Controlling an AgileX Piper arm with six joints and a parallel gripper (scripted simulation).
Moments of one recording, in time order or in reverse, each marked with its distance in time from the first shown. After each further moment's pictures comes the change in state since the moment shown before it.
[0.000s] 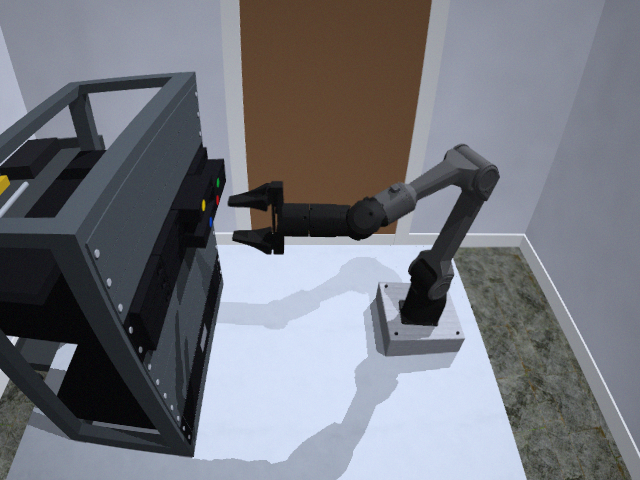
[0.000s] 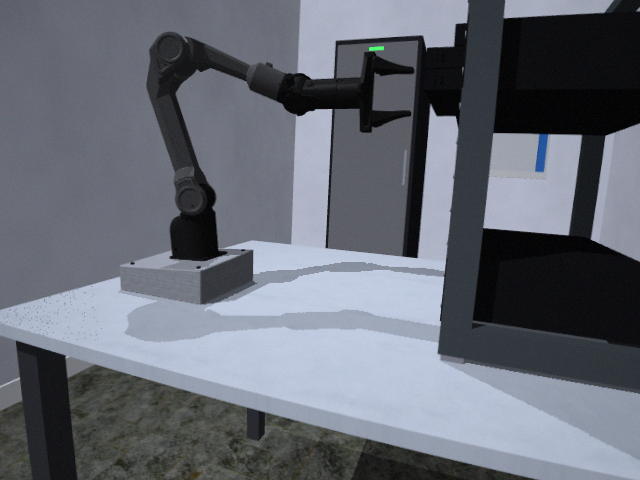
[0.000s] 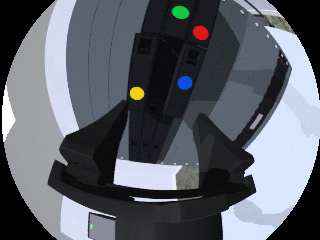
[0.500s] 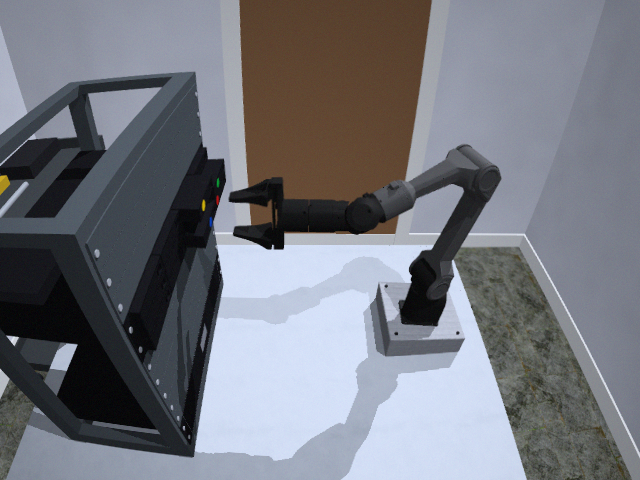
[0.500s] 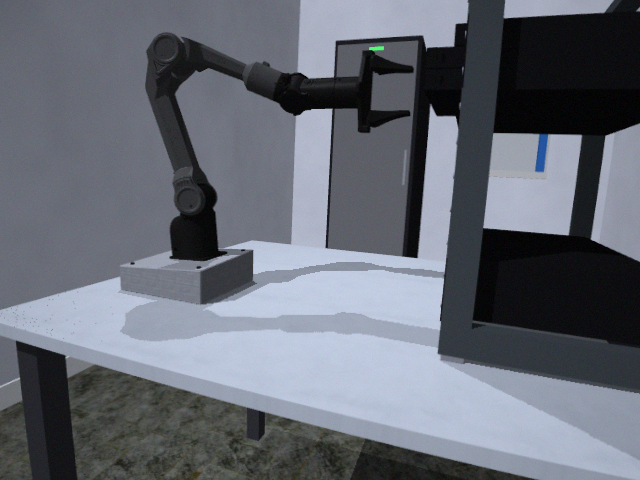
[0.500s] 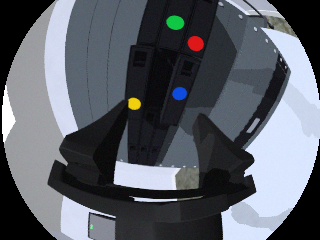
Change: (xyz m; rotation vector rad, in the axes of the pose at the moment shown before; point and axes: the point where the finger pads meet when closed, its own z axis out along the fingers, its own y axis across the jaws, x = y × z) arm -0.016 -0.002 0.001 0.001 -0.001 -0.001
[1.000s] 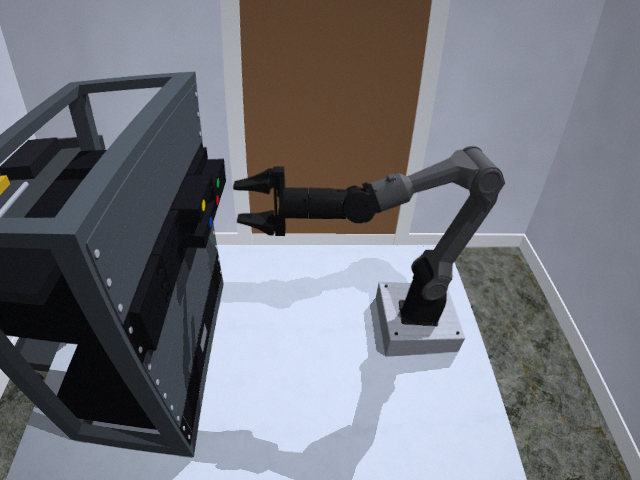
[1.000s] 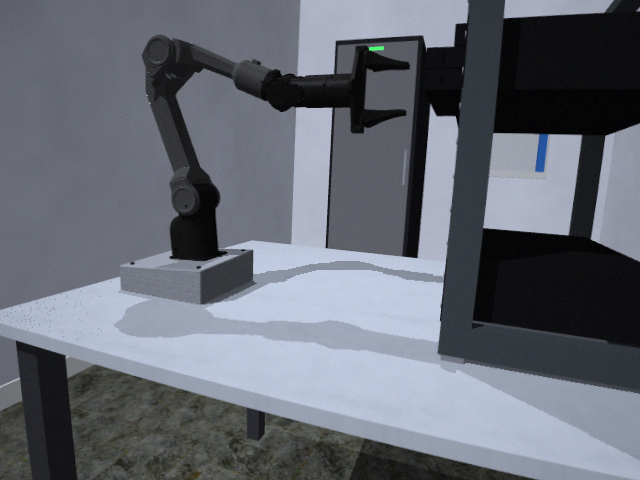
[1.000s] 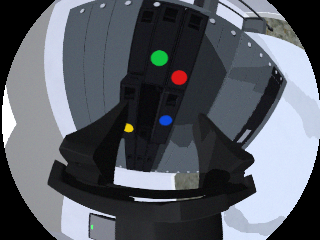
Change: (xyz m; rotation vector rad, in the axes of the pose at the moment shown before) arm -0.048 -0.007 0.001 0.002 -0.005 0.000
